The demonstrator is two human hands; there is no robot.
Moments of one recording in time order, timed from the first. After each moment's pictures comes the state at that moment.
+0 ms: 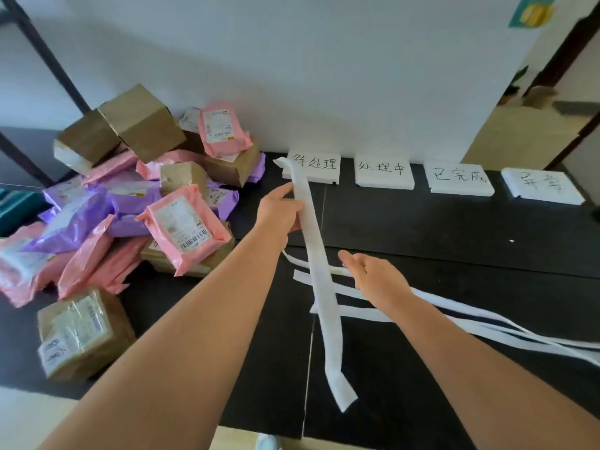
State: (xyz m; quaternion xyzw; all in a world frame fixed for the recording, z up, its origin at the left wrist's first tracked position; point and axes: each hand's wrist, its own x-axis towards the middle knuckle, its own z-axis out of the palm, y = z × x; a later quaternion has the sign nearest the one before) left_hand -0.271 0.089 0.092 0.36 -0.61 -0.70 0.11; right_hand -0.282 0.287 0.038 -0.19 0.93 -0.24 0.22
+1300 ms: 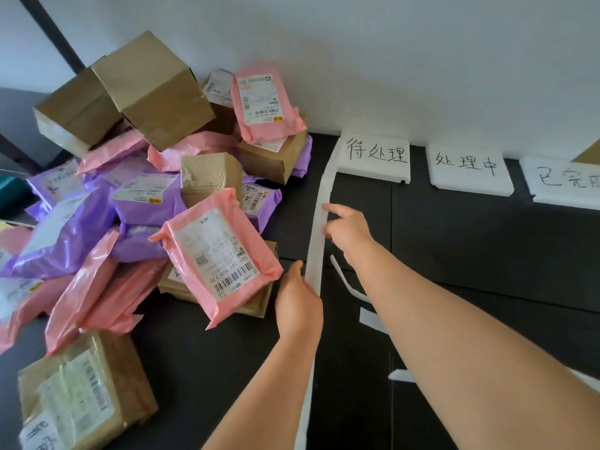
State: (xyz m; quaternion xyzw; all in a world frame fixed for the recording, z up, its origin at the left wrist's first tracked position) left_hand -0.242 -0.003 -0.054 0.46 -0.79 -0.40 0.00; right_hand -0.388 0.019 -0.041 -0.01 0.80 -0.51 0.31
